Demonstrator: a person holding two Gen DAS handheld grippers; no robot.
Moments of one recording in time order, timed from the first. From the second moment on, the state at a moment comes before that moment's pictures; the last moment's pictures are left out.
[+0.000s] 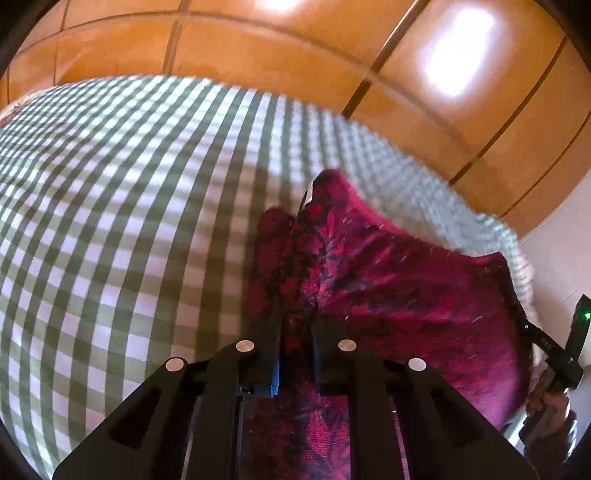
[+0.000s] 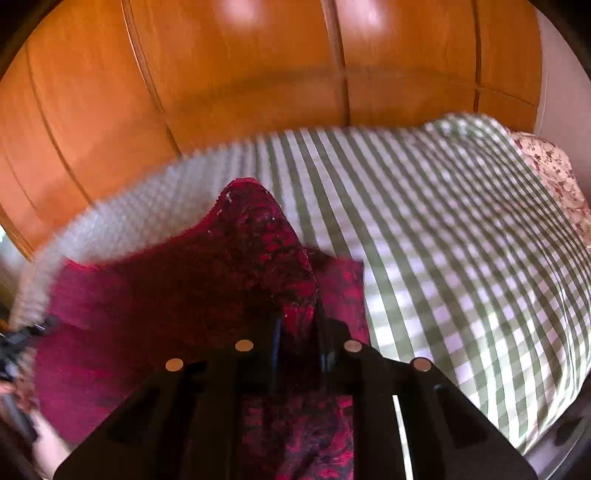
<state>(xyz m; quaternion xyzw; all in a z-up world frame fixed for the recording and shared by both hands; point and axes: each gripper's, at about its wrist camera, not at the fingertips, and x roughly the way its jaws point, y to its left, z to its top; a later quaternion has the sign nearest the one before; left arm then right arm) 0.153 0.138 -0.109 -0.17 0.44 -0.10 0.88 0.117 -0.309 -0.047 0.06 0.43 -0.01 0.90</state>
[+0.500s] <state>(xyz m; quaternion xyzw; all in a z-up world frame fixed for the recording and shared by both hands) 0.088 0.092 -0.042 -0.05 0.33 -0.08 0.94 0.074 -0.276 0.000 0.04 0.34 0.02 0.94</state>
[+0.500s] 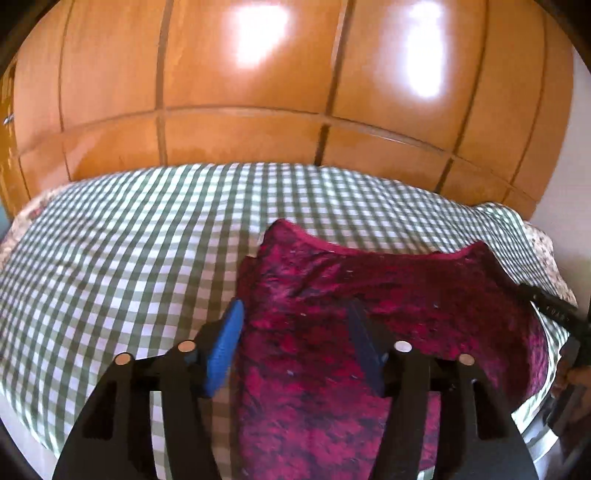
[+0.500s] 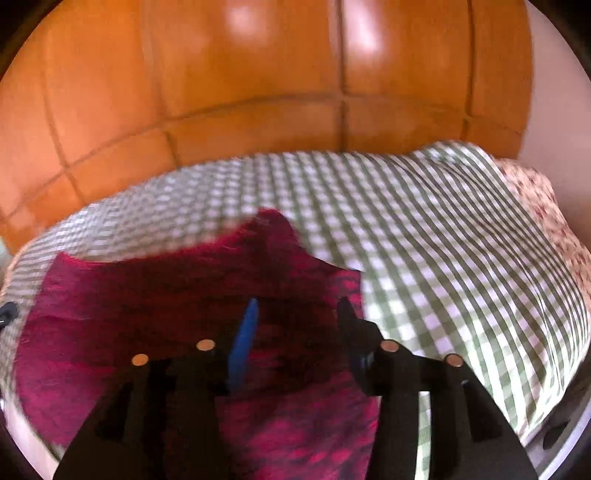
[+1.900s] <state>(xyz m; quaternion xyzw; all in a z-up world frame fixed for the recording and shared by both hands) 0.166 0.075 -0.103 -0.04 0.40 -0.09 0.91 0.075 -0.248 -0.041 0.08 0.43 0.13 0.89</state>
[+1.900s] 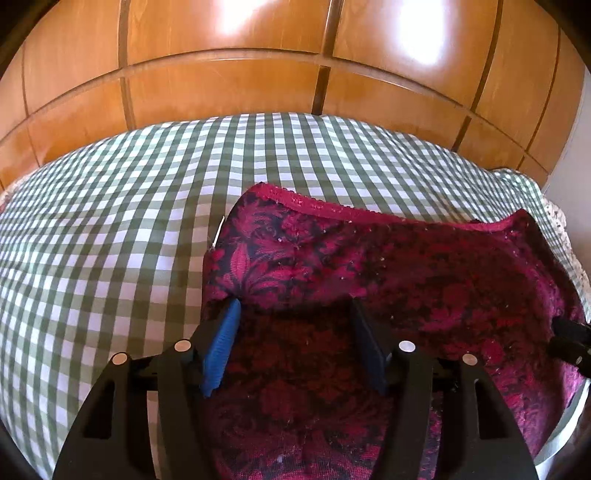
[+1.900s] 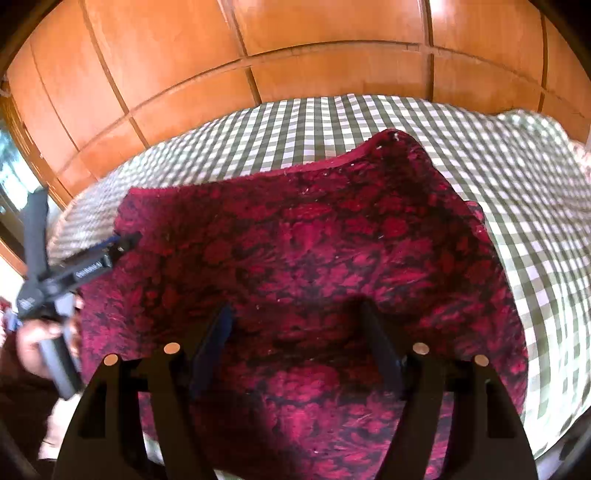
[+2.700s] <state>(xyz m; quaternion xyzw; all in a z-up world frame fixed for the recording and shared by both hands) 0.088 0.048 -0.082 -0.09 0.40 -0.22 0.88 0.022 -0.353 -0.103 0.29 0.46 0.13 0.83</state>
